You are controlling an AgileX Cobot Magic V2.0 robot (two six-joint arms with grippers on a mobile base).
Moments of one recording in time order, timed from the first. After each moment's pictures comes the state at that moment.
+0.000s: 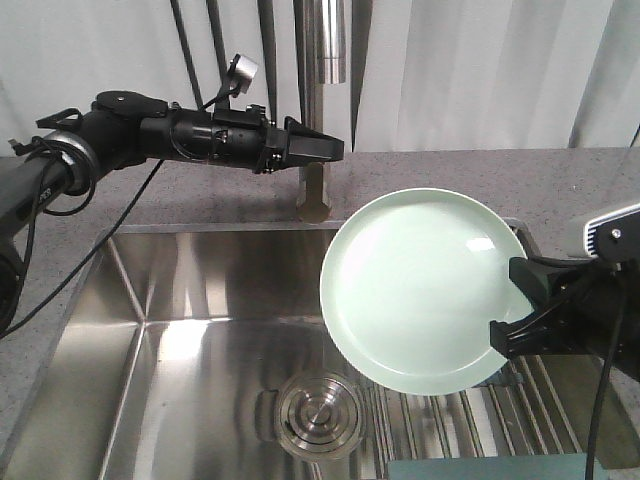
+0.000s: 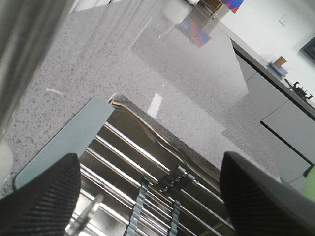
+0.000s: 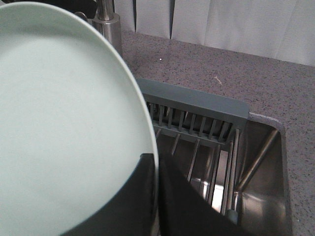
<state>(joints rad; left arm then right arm) -0.19 2.38 -2.13 -1.44 1.21 0.97 0.31 0.98 -0.53 0.12 0.03 -0.14</state>
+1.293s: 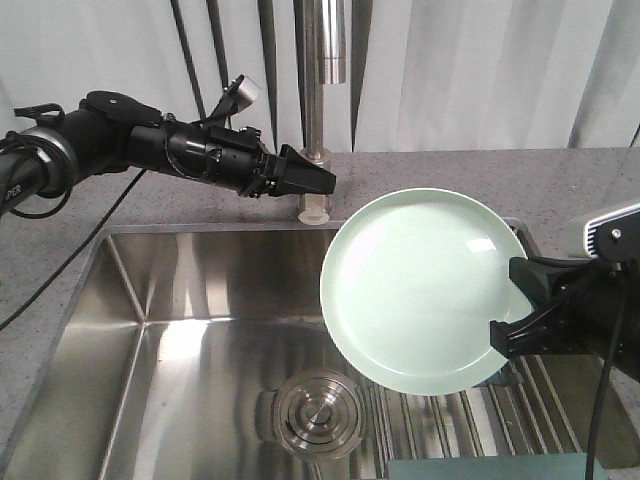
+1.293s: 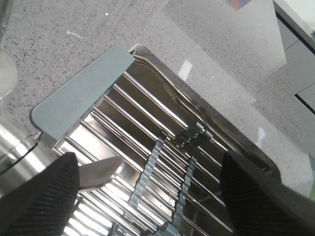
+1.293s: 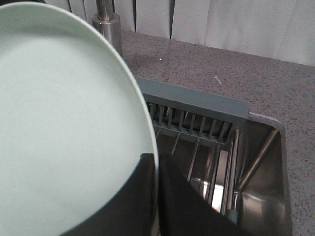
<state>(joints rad) -0.21 2.22 -1.89 -1.27 1.14 0.95 0.31 0.98 -0.53 0.12 0.03 -0.14</state>
